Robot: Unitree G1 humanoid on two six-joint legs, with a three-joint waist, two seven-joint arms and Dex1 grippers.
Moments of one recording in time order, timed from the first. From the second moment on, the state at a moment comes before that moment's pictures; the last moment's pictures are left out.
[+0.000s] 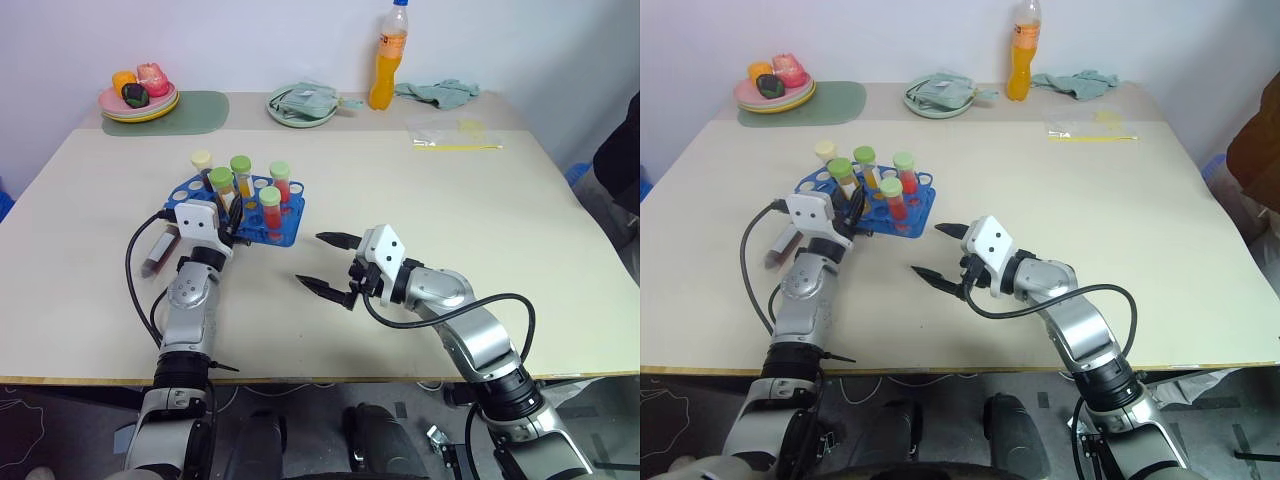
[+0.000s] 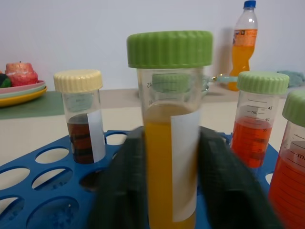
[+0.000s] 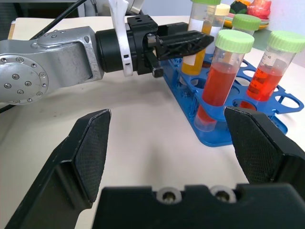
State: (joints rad) left arm -0.42 0.18 0.15 0.34 -0.16 -0.25 -0.24; right arm -0.37 -0.36 0.28 -0.25 0.21 0.35 0.72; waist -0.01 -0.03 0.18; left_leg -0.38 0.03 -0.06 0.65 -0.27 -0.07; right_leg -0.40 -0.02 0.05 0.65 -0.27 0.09
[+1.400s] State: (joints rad) left arm -1.14 0.85 -0.50 0.97 0.06 0.96 -1.02; right arm -0.43 -0.59 0.23 -0.43 0.30 0.40 0.95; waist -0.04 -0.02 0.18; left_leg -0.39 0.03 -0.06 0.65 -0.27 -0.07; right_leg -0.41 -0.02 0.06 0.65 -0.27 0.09
